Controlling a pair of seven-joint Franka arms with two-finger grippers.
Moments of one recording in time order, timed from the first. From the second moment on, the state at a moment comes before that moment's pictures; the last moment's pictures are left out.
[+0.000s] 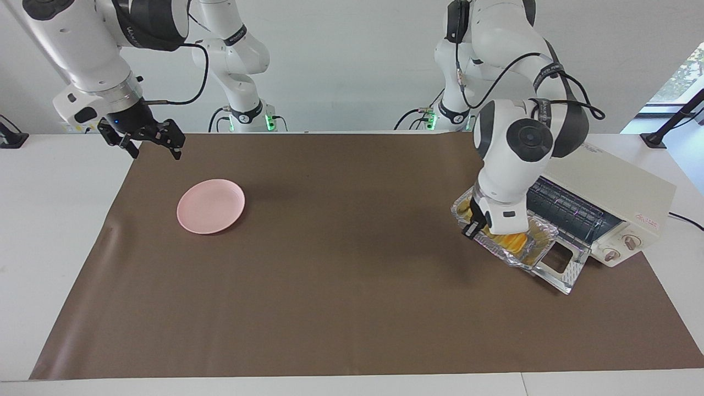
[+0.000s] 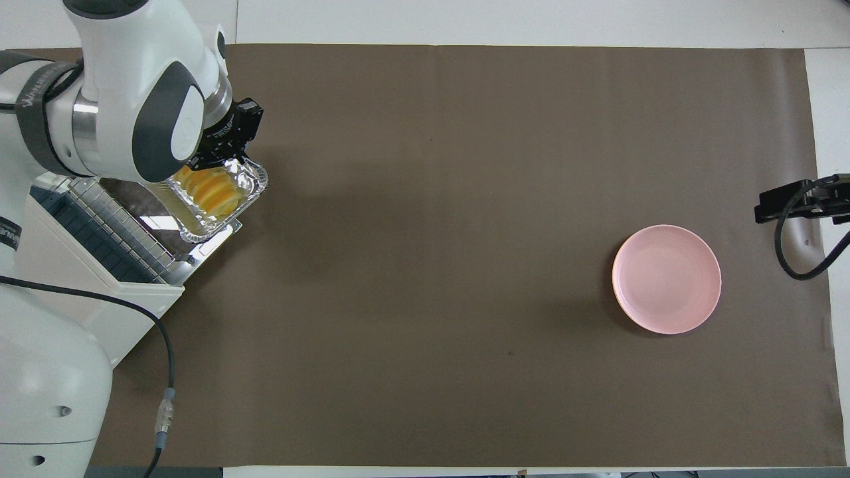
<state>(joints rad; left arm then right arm) -0.54 0.49 0.37 -1.31 -0.11 1.67 -0.96 -0.09 -0.04 0.01 -1.69 -0.03 1.61 -0.03</state>
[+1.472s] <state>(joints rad) -0.39 0.41 0.43 -1.59 -0.10 1.85 -0.78 -0.09 -0.04 0.01 -1.69 -0.03 1.61 -0.03</state>
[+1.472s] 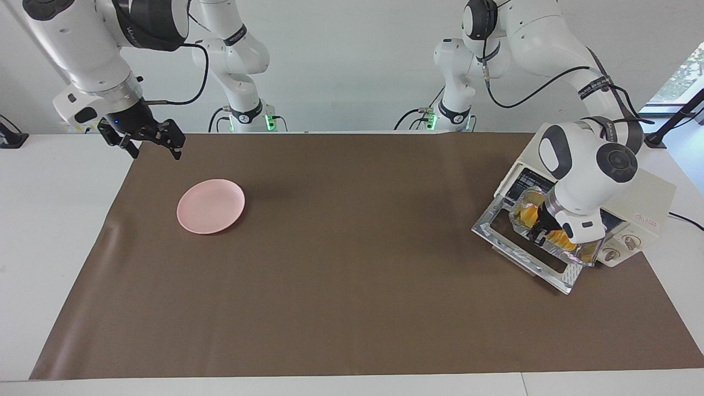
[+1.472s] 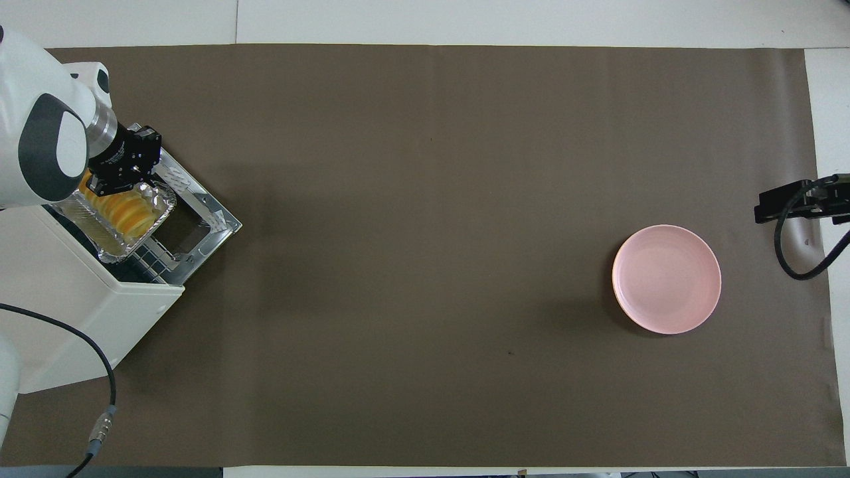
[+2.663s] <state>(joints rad) -0.41 0.35 0.45 -1.65 -0.10 1.80 -0.83 -0.09 -0.04 0.01 -1.69 -0.03 1.61 -0.03</state>
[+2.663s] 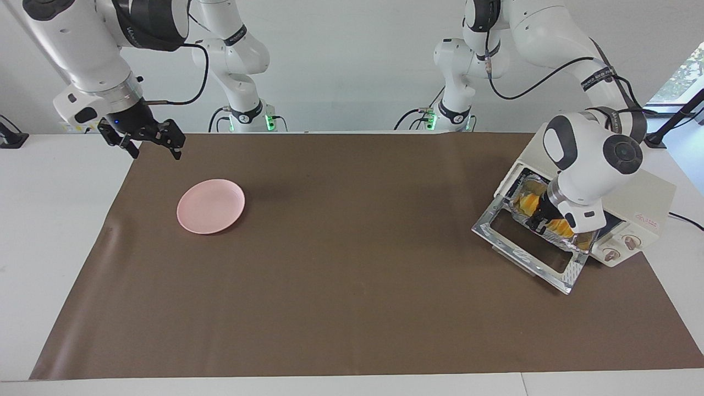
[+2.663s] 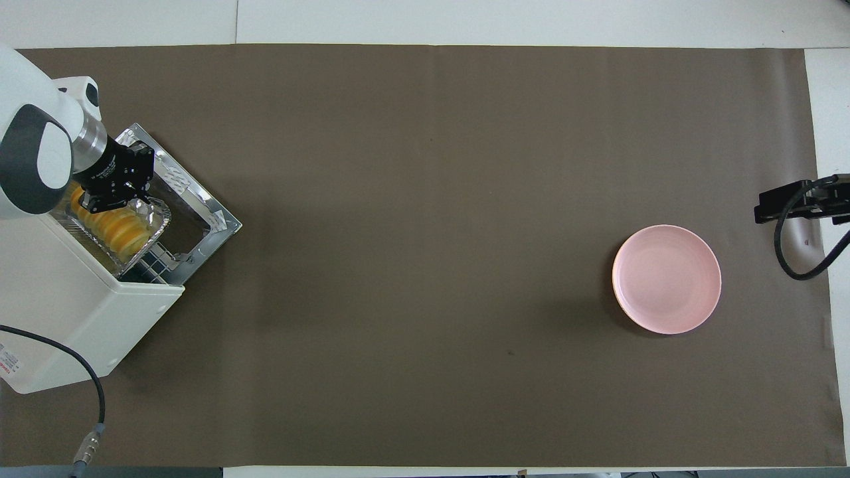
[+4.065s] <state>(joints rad) -0.42 0.30 0.46 -1.74 0.00 1.79 -0.83 -0.09 -0.04 0.01 -1.69 -0.03 1.61 -0.03</state>
